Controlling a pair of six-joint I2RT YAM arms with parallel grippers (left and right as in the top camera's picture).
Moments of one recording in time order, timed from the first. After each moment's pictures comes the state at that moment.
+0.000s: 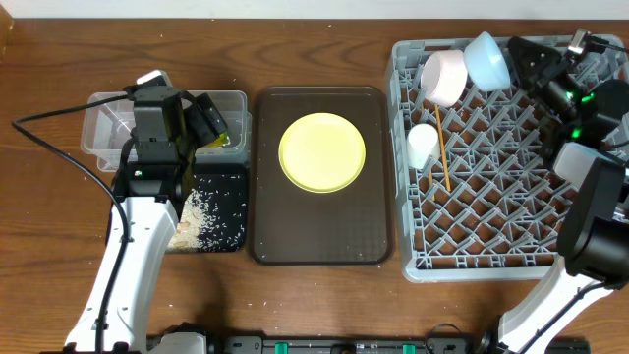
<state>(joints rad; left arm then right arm) 0.00 1.32 0.99 -0.33 -0.14 -0.43 -0.36 2.07 1.16 1.15 -1.04 1.32</state>
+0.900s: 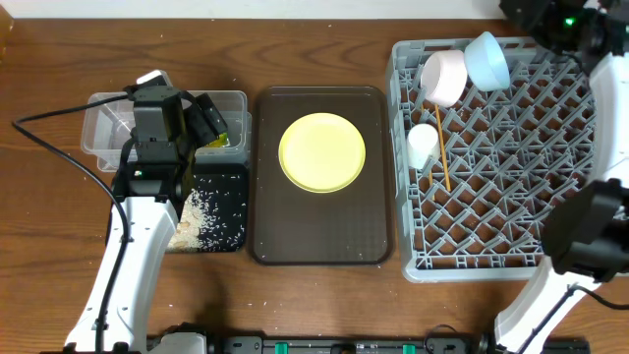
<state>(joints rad) 0.00 1.32 0.99 -0.33 -0.14 -0.43 -0.21 2.07 2.07 -0.74 -0.57 0.27</state>
